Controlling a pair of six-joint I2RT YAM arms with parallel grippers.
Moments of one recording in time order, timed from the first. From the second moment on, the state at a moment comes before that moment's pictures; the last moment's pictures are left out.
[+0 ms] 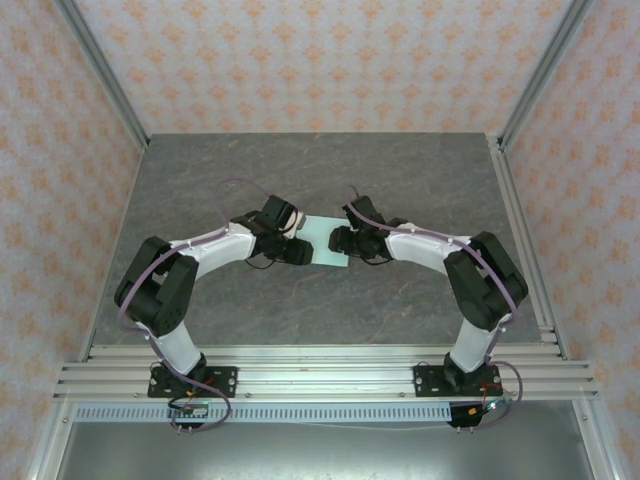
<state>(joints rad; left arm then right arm) -0.48 1.71 1.02 -0.42 0.21 -0.33 0.61 1.75 1.05 -0.28 -0.07 0.71</state>
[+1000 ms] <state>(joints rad) -0.48 1.71 1.02 -0.39 0.09 -0.30 0.61 1.77 1.10 -0.32 -0.09 0.69</state>
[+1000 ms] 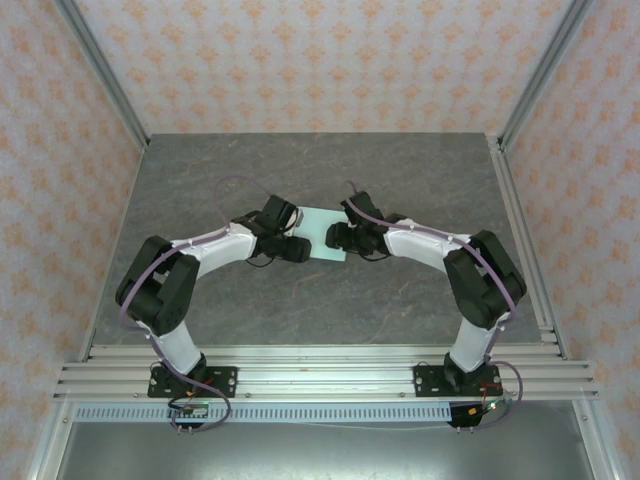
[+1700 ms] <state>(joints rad) -0.38 1.90 1.51 -0.52 0.03 -0.22 0.62 1.57 1.01 -0.35 -0.07 0.76</state>
